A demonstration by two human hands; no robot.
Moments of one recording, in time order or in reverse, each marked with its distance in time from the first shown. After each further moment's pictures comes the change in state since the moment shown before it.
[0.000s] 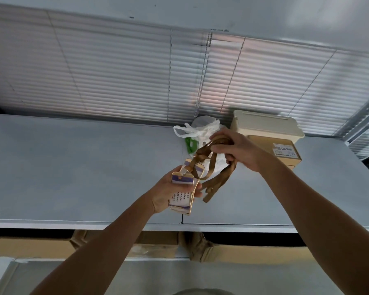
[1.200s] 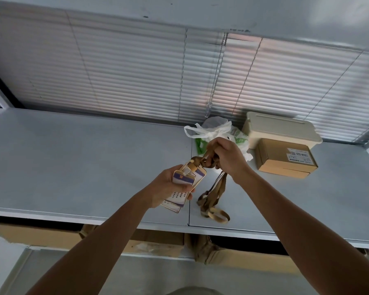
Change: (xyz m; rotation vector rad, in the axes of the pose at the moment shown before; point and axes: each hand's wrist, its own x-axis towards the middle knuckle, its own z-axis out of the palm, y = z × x) left_hand -0.008 0.015 -0.024 0.315 0.124 -0.054; right_hand 0.025 0.013 0.060 0.034 0.193 -0.107
